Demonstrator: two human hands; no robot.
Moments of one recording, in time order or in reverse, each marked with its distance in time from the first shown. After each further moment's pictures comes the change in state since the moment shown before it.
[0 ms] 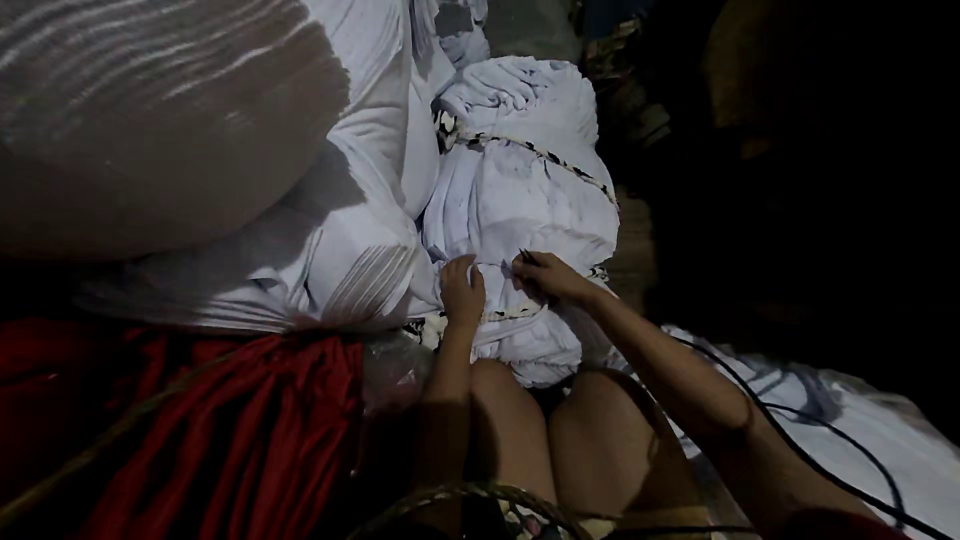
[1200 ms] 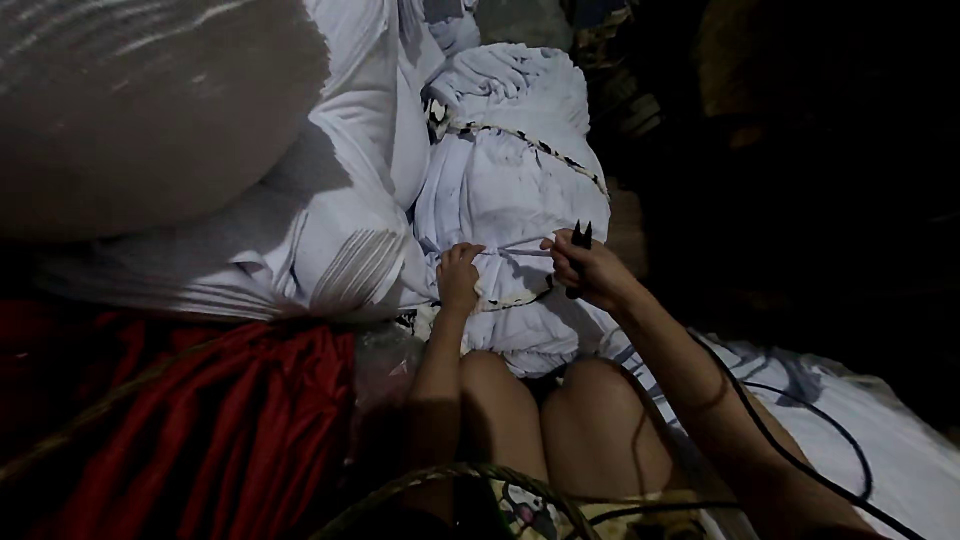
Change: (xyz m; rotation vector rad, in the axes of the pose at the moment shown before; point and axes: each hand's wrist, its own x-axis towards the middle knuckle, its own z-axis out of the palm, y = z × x) left_hand 0.004 0.006 -0.004 0.076 -0.161 0.131; right_hand -0.065 -0.009 -0.014 0.553 0.139 -0.153
